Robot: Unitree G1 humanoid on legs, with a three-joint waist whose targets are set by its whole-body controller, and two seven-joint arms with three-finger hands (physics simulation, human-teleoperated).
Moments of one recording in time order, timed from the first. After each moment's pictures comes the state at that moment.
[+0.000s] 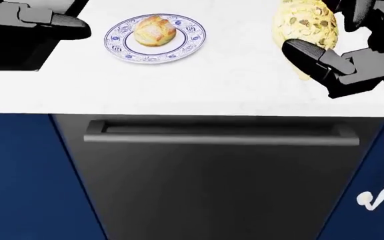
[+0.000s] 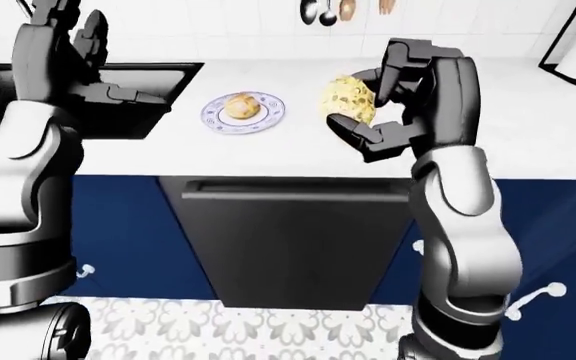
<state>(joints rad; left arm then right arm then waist) -0.86 0.37 0.17 0.04 -0.15 0.39 -0.04 -0.62 -0.34 -0.24 -0.52 0.23 0.73 -0.07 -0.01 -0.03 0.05</state>
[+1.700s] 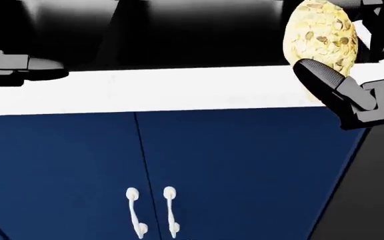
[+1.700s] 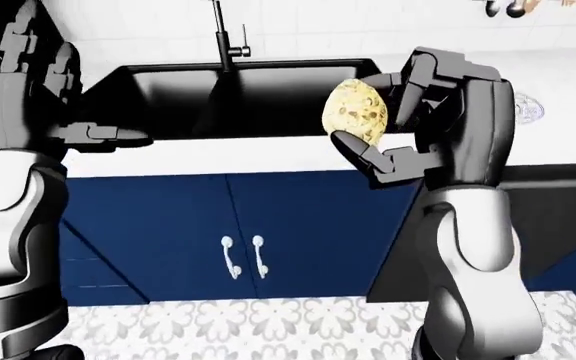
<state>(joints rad) -0.62 0.36 0.24 -0.18 -0.14 0.36 -0.01 -0.49 -0.28 -0.27 -0.78 0.29 0.74 -0.16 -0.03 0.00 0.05</state>
